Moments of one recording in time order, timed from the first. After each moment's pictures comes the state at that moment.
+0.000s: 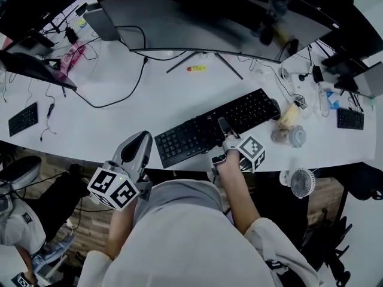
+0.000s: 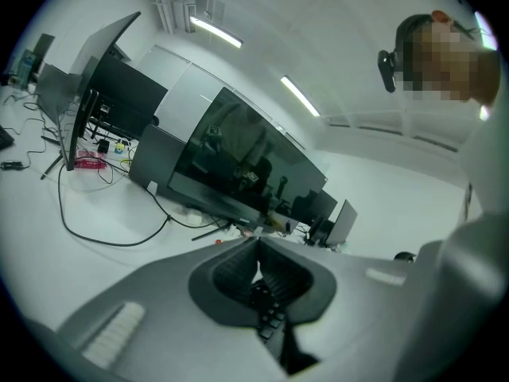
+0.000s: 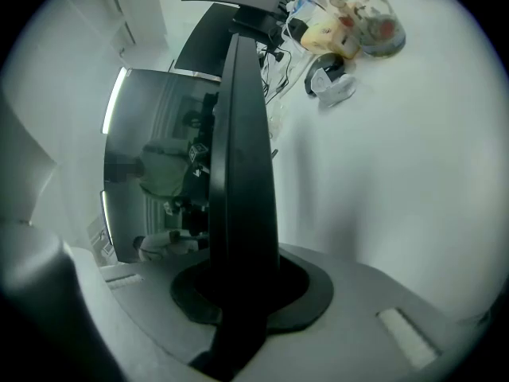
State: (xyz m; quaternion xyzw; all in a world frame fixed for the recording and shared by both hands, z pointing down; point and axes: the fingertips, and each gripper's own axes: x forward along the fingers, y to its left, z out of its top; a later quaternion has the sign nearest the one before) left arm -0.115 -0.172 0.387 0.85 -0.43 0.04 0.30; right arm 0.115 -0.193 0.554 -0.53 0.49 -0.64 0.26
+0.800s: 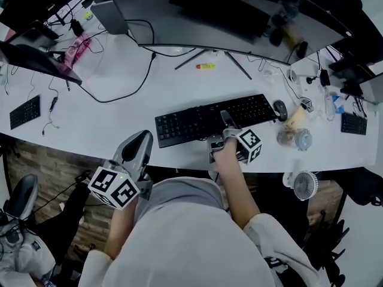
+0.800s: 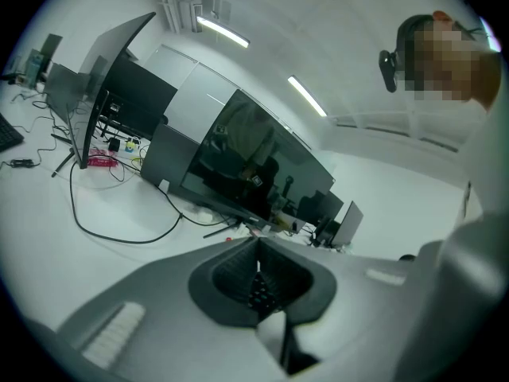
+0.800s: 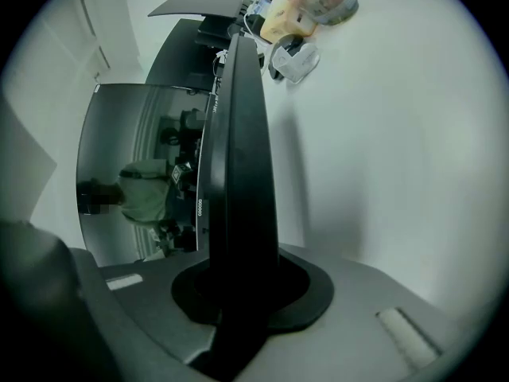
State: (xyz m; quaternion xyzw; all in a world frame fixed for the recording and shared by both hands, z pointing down) left arm -0.141 -0.175 0.397 0.84 -0.45 0.04 0.31; right arm 0.100 -0.218 0.598 -0.55 0.40 -0.67 0.31
